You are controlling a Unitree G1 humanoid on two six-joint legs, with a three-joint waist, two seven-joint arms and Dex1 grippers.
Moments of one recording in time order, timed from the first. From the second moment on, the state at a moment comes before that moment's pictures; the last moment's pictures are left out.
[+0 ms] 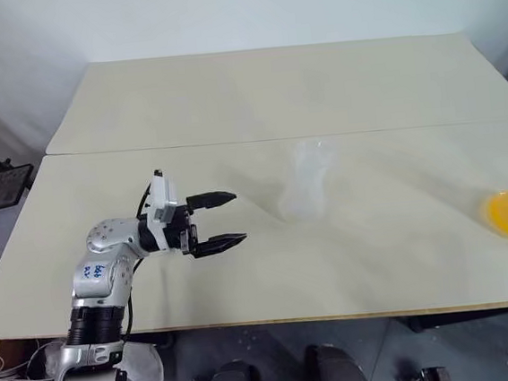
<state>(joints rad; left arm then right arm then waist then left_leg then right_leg) -0.45 0.48 0.06 0.06 -0.49 0.27 -1.23 0.37 -0.50 -0.85 -0.36 0.74 0.09 0.12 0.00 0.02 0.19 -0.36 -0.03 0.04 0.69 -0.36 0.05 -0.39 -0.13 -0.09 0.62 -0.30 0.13</state>
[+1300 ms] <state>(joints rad) -0.39 0.47 0.06 -0.06 -0.52 0.28 -1.11 -0.11 -0.66 -0.81 0.05 0.55 0.27 0.18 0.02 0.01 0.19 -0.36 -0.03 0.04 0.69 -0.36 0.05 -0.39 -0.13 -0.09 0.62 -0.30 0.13</state>
